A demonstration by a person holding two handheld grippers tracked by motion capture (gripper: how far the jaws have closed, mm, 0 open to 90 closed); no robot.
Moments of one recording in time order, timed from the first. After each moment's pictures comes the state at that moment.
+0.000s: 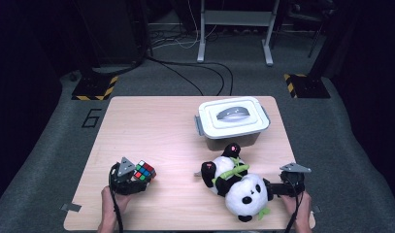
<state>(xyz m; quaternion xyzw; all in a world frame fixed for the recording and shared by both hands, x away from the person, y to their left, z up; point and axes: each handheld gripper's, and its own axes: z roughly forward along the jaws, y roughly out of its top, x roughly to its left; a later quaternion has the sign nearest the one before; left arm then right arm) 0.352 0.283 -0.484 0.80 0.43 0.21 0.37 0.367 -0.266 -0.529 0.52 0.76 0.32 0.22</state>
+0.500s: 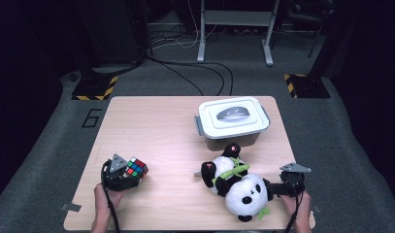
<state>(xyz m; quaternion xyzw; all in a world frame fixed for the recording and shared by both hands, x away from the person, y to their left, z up) 0.361 0.305 -0.482 0.78 0.45 0.23 0.36 0.367 -0.266 -0.529 0.52 0.76 0.33 0.22</state>
